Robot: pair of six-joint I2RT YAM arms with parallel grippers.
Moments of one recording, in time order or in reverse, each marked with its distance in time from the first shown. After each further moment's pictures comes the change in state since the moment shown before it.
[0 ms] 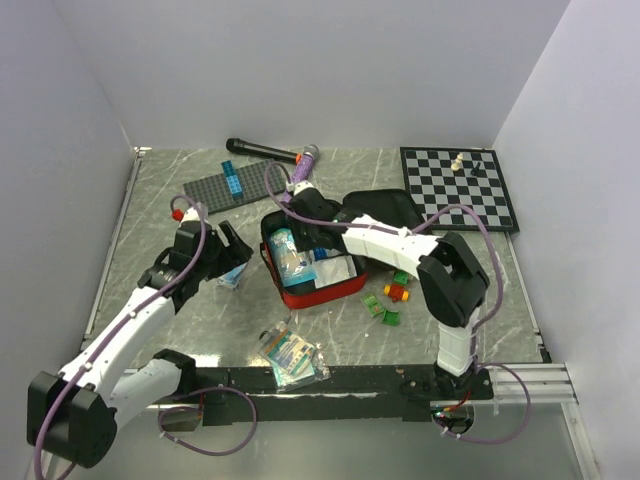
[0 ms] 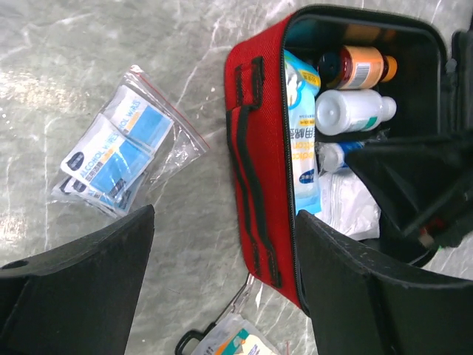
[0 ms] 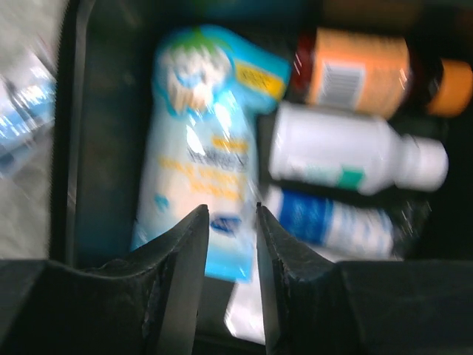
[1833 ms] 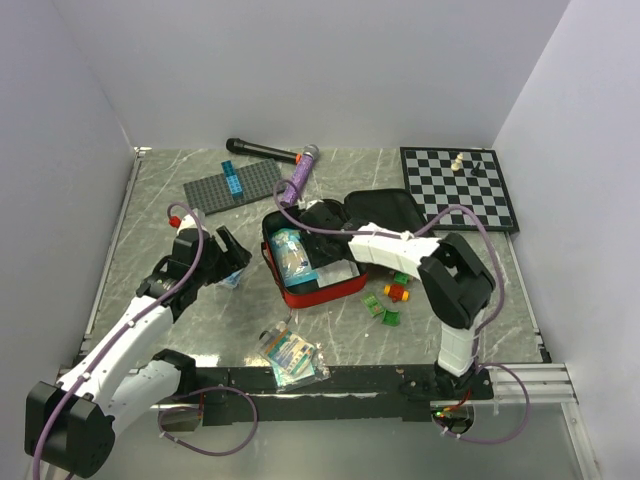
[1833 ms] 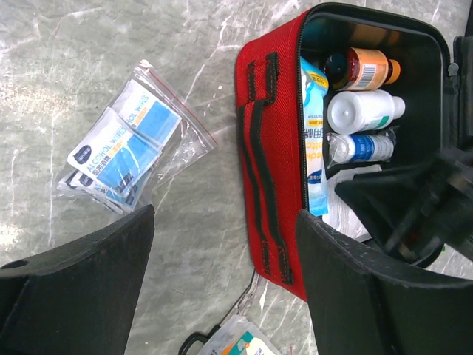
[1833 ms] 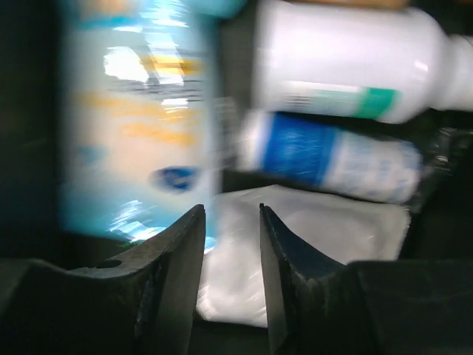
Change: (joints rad) left arm 0.000 -0.082 -0.082 0.032 -0.019 -0.023; right arm -0.027 0.014 -0.102 -0.052 -0.006 0.015
